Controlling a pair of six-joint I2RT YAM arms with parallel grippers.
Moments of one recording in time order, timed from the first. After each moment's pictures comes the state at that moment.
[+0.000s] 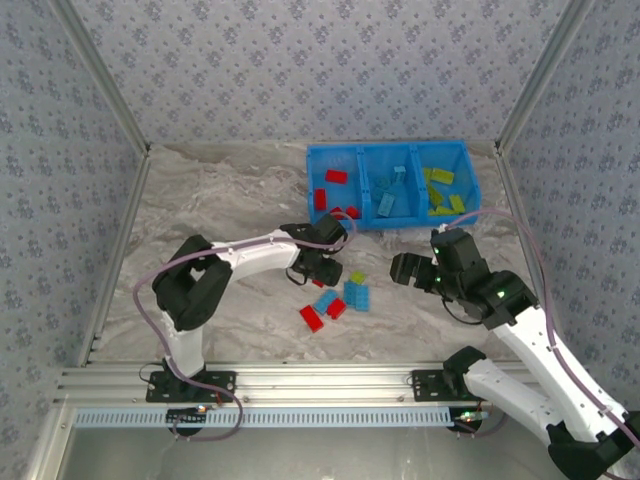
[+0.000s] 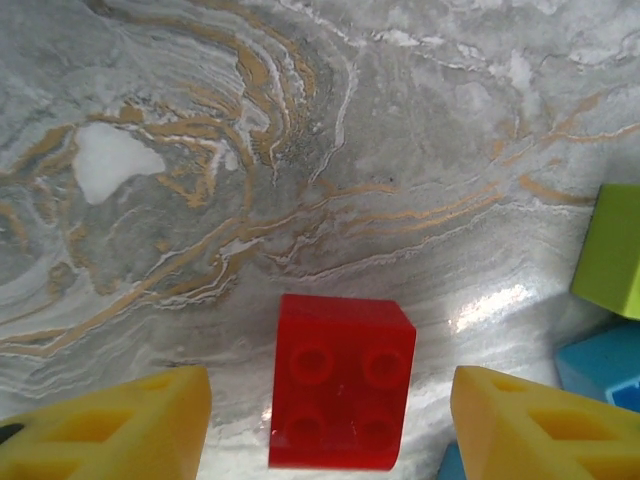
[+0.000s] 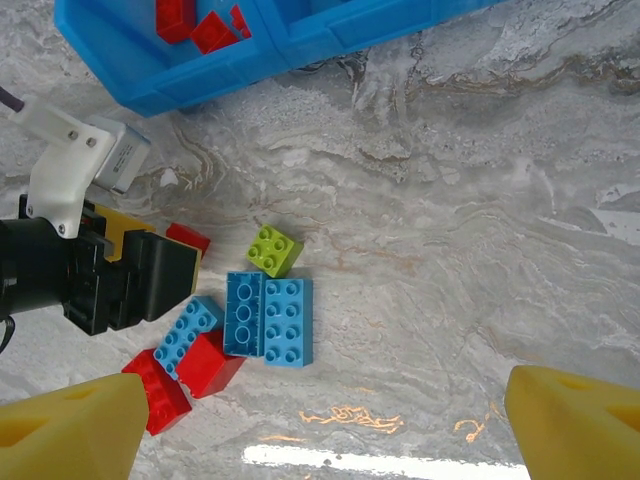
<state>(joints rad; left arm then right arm) -0.87 1.90 1.27 -0.62 -0.04 -0.40 0.54 0.78 0.92 -0.99 0.07 0.66</state>
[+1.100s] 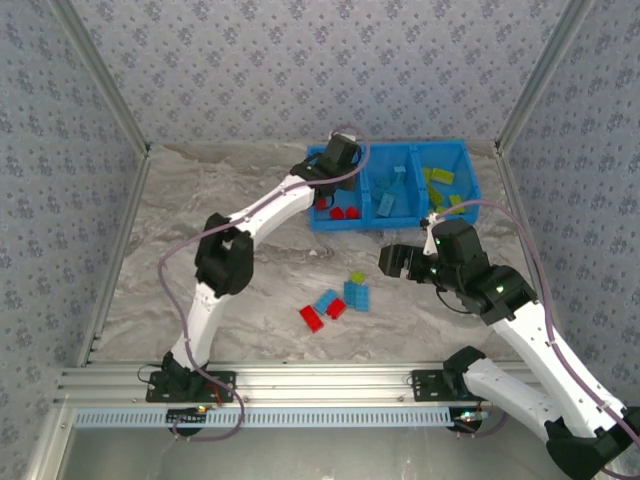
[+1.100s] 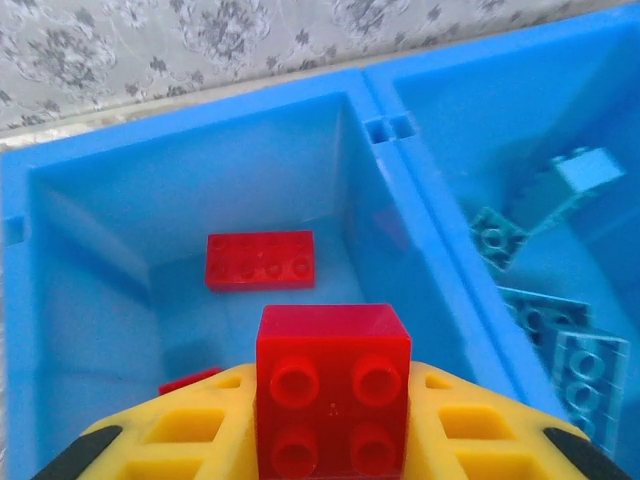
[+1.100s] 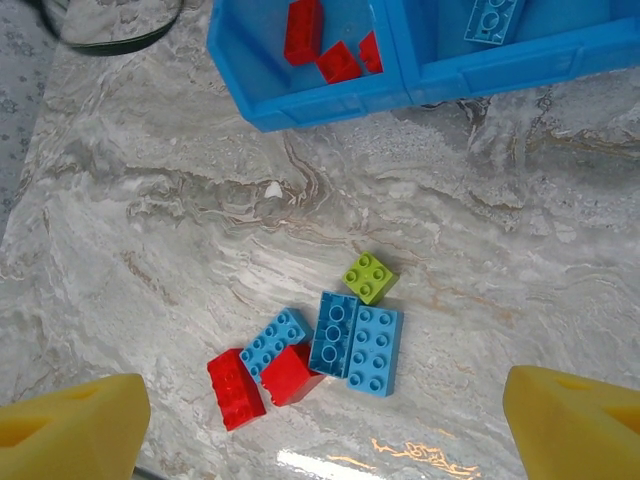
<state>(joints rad) -0.70 2.33 2.15 -0.53 -0.28 -0.31 0.54 0.81 0.95 -0.86 -0.07 0.58</state>
